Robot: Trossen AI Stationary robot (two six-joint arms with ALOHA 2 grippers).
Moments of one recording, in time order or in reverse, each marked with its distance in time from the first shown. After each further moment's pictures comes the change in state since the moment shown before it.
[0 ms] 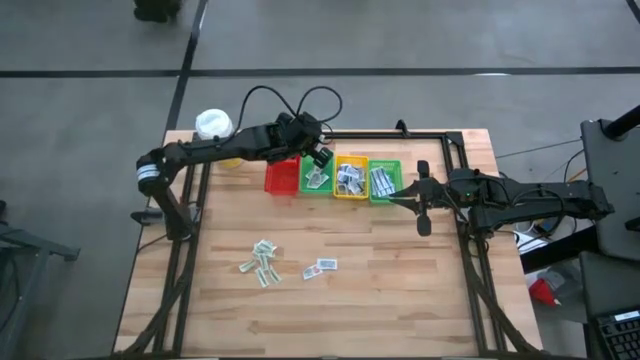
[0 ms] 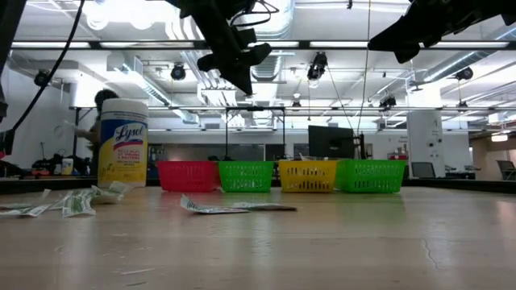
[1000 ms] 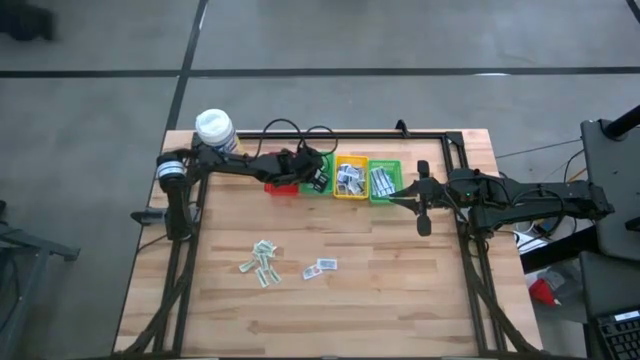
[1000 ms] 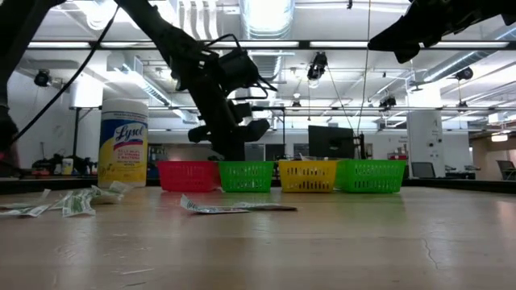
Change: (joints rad) left arm 0.007 0.158 -0.378 0.367 0.106 -0.213; right arm 0.000 0.000 0.000 0.000 0.000 -0.001
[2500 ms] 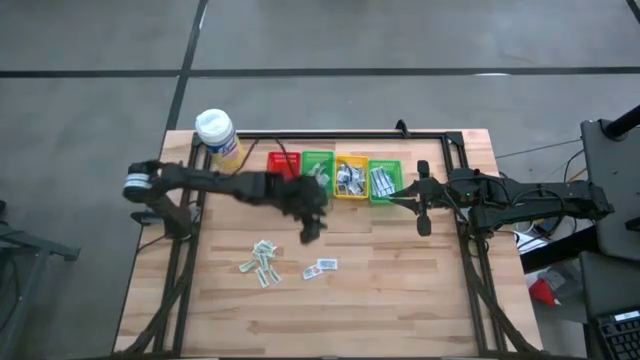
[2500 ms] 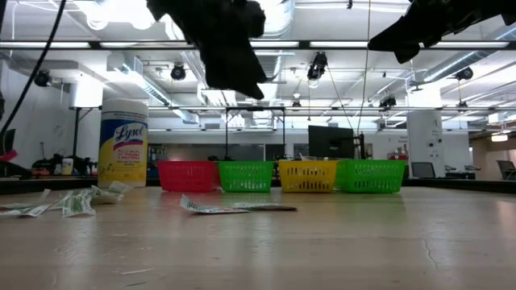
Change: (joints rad) left arm -0.301 -0.240 0.071 -0.200 0.501 0.259; right arm 0.000 0.000 0.000 0.000 0.000 0.001
